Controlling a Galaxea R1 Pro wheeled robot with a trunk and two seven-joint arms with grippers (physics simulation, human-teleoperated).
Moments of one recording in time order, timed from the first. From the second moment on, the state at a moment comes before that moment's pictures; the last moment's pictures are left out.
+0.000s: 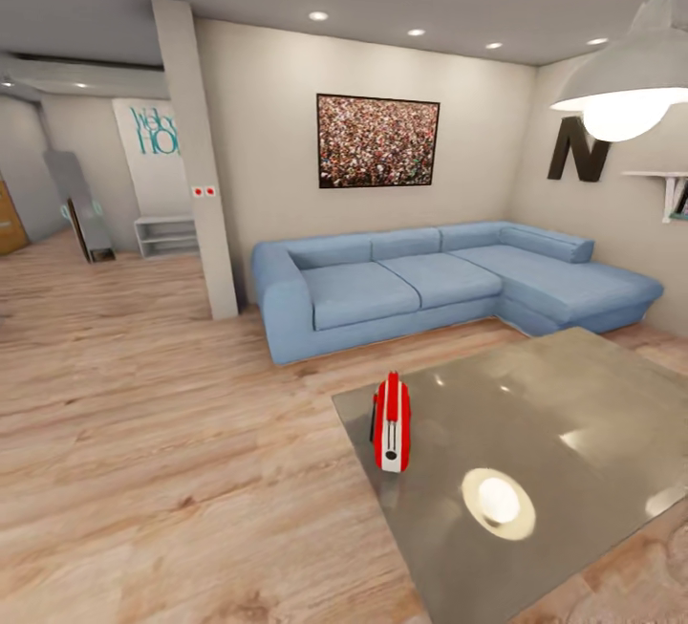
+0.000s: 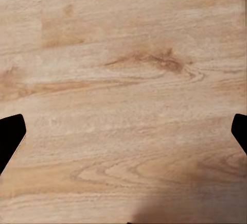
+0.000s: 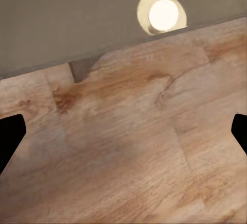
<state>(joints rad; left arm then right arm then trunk) -0.01 0.02 0.13 -0.75 0.07 0.08 0.13 -0.16 -0.21 0.00 -0.48 0.03 -0.06 0.00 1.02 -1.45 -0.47</state>
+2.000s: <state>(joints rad) -0.01 0.02 0.13 -0.75 0.07 0.08 0.13 -0.16 -0.21 0.00 -0.48 0.03 -0.06 0.00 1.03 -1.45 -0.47</state>
